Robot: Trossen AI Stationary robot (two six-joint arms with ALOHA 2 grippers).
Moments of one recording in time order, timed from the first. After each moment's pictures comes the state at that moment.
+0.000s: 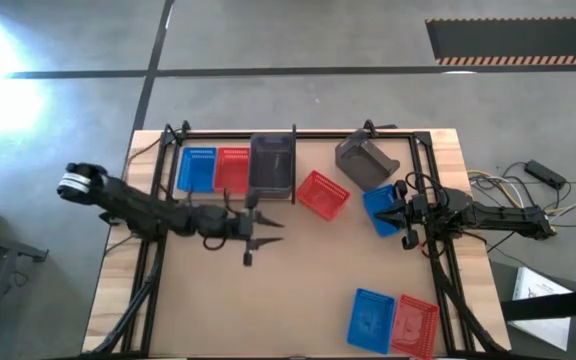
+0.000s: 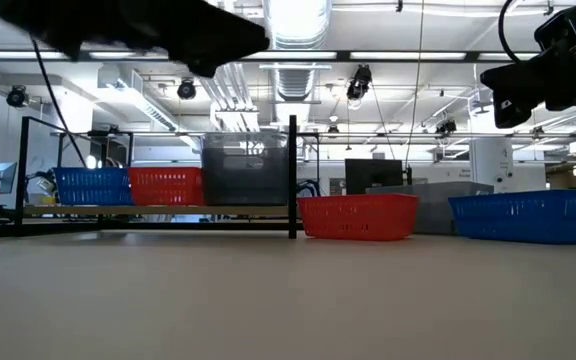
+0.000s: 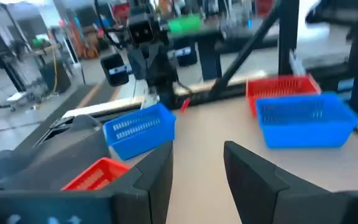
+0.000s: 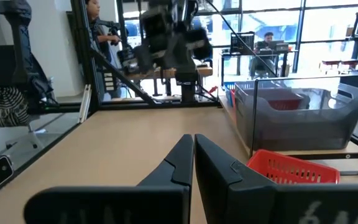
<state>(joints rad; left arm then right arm) -0.20 1.34 0.56 0.72 -0.17 0.16 -0.05 0.02 0.01 0.04 -0.13 0.04</state>
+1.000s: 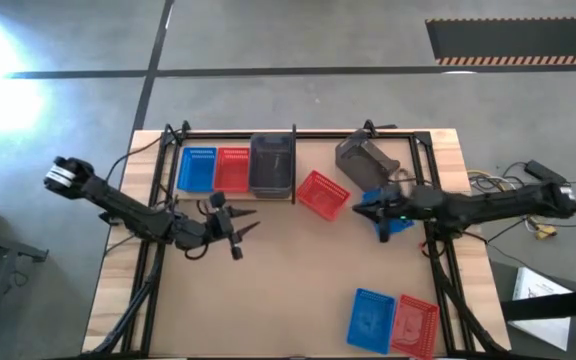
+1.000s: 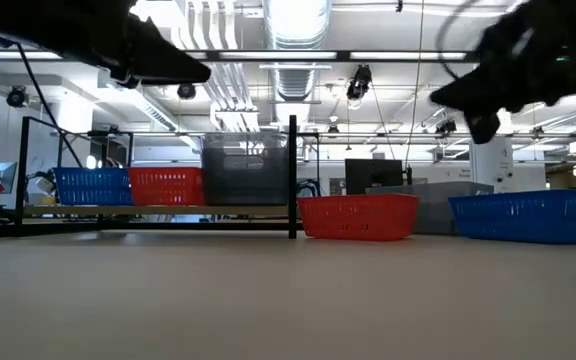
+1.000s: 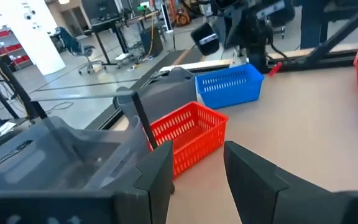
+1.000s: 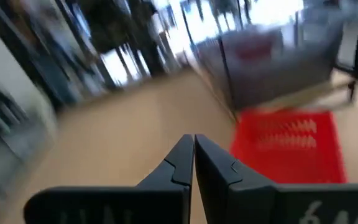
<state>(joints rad) -0.39 1.14 0.43 0.52 -0.77 0.06 -0.03 0.79 0.19 0.34 0.04 0.29</state>
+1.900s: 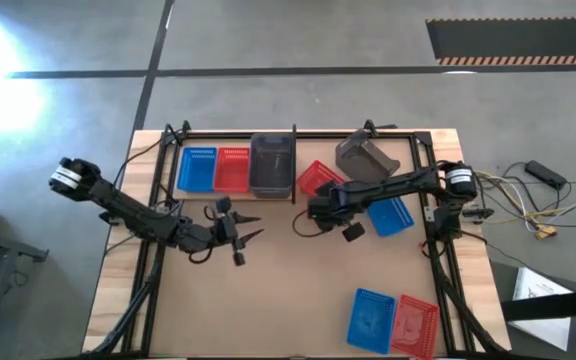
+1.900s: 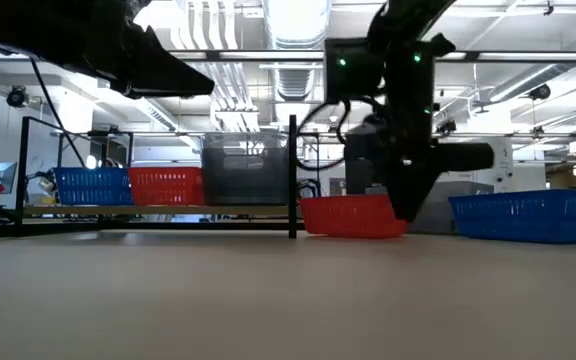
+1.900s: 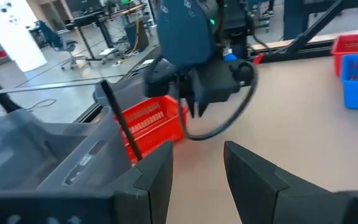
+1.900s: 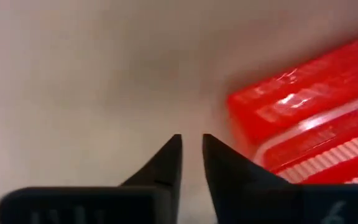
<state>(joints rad) -0.40 1.22 0.43 0.56 -0.72 0.03 -0.04 1.86 1.24 -0.91 0.22 -0.56</state>
